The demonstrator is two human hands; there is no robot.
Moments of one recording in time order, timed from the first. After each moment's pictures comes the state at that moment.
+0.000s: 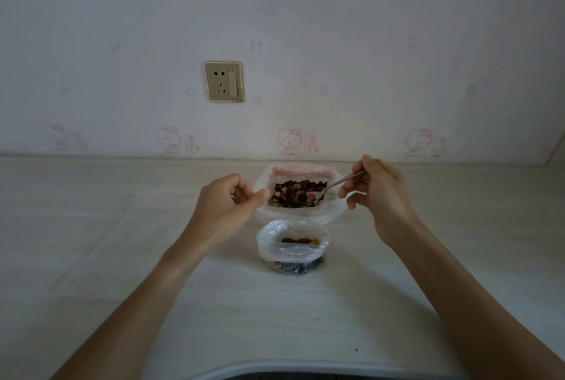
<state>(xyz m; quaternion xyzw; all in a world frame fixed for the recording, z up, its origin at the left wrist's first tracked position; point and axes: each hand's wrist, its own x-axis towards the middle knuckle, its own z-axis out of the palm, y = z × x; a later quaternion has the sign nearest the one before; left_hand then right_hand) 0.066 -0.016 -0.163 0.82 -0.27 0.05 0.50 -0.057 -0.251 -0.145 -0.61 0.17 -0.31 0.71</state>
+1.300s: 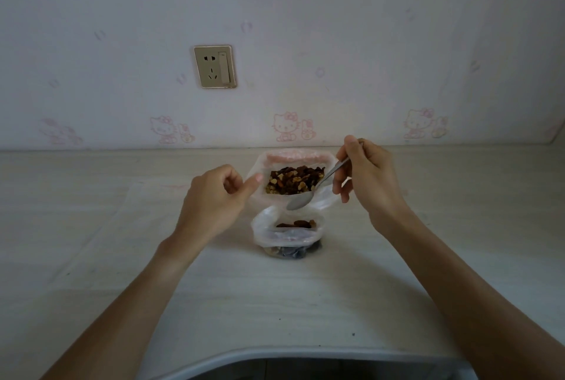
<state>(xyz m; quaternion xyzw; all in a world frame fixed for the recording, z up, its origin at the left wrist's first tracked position) 0.073 -0.015 -0.174 0.86 -0.26 0.11 0.43 -0.057 -0.236 -0.148 -0.70 0.11 -0.35 0.62</state>
